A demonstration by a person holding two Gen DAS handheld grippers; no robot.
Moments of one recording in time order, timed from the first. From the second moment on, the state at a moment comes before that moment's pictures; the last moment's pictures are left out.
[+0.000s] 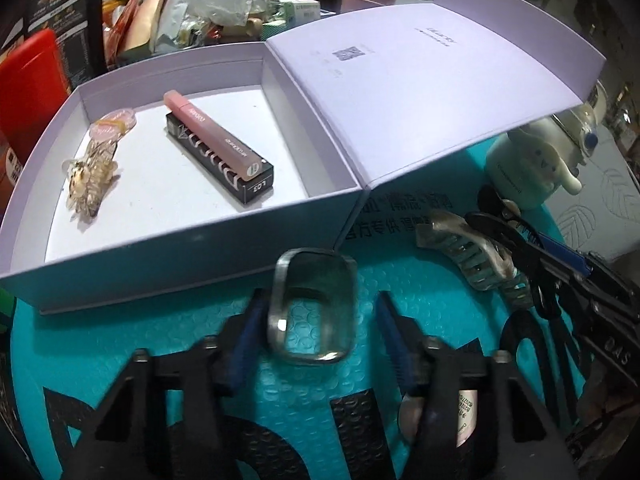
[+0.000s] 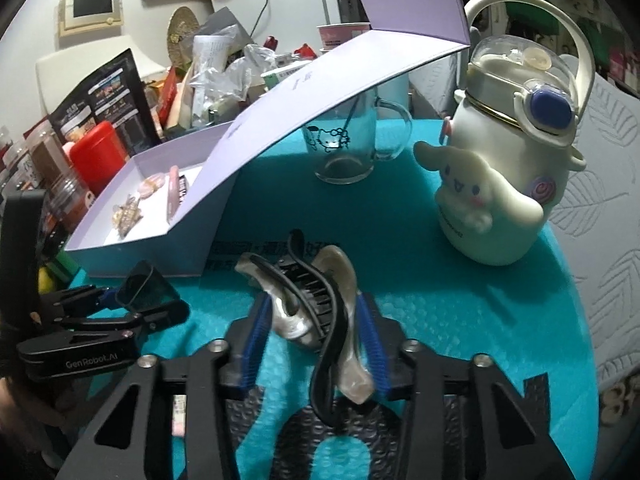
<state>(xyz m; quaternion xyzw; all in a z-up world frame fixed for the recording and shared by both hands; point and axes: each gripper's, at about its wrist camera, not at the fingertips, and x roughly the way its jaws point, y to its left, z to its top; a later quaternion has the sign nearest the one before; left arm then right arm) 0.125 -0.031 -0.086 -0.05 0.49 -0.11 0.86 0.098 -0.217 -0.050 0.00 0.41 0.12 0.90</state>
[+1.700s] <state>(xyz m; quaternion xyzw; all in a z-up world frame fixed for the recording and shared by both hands) 0.013 -0.033 -0.088 -0.04 0.48 -0.16 0.86 0.017 -0.217 -0.080 -0.03 0.46 0.09 0.88</state>
